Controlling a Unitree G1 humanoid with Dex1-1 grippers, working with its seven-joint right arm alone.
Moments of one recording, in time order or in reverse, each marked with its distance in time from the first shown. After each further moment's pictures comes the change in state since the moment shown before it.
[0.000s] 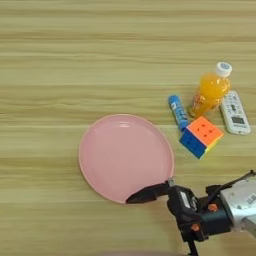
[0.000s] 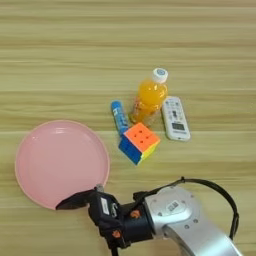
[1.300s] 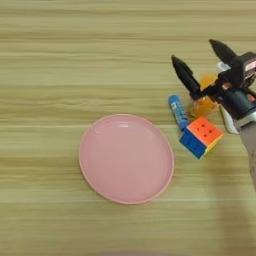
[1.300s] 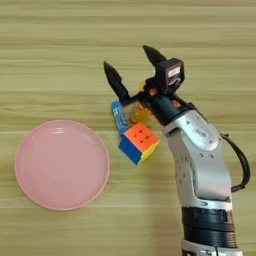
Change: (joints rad) arm -0.410 0.380 -0.529 0.269 0.050 -0.156 -0.753
